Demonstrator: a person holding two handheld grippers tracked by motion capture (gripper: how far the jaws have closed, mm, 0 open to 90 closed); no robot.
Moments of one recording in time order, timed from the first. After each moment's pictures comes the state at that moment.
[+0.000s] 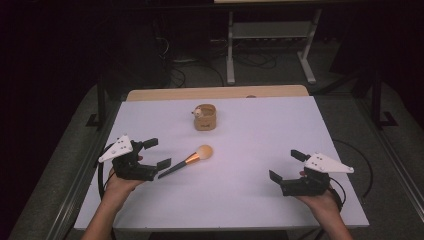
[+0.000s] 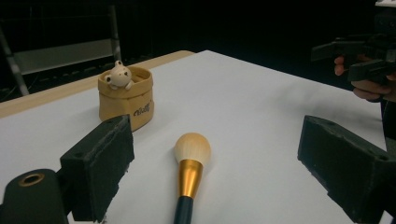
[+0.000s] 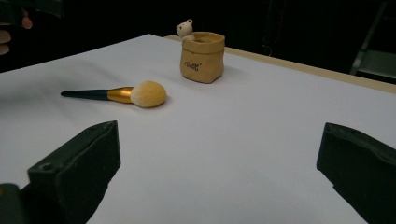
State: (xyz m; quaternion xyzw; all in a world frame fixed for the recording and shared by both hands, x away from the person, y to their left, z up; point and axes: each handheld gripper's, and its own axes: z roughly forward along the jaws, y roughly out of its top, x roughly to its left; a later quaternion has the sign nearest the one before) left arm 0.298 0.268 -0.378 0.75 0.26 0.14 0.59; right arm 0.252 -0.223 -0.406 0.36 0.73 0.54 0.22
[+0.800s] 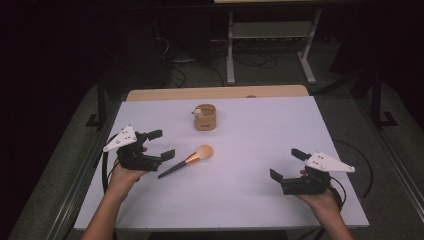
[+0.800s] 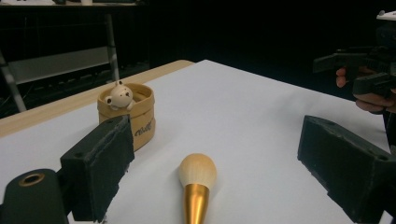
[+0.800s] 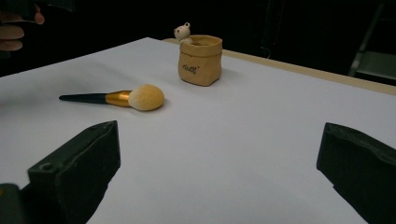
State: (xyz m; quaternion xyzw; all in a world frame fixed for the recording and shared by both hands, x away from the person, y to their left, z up) left arm 0.318 0.260 -0.369 0.74 0.26 0.14 0.60; right arm 0.253 -0.225 -0.406 0.36 0.72 0.55 0.22
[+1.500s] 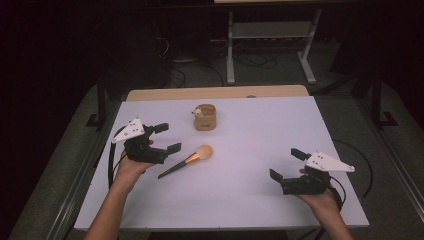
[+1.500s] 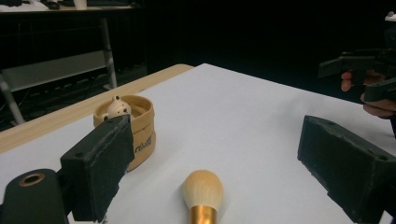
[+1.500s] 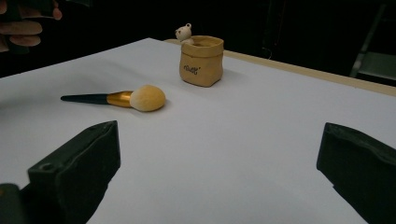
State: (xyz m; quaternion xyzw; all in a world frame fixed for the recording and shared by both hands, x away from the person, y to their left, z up) left arm 0.337 0.246 -0.365 0.75 0.24 0.15 0.60; right arm 0.254 -0.224 -0.405 0.36 0.72 0.55 0.22
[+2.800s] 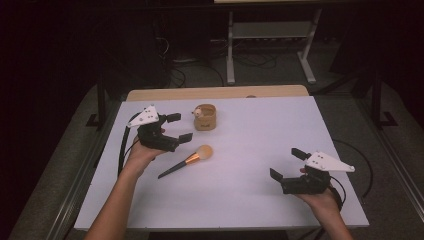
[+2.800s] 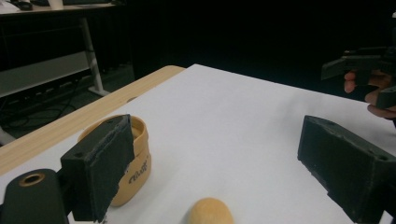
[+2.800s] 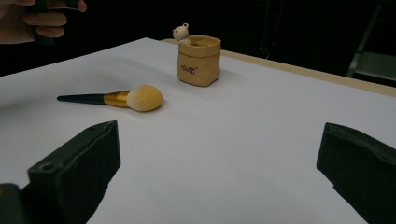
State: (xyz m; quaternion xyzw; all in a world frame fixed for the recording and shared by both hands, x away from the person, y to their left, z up) left arm 0.376 0.217 -0.357 0.77 0.21 0.13 0.59; right arm 0.254 -0.225 -0.405 0.36 0.72 0.54 0.22
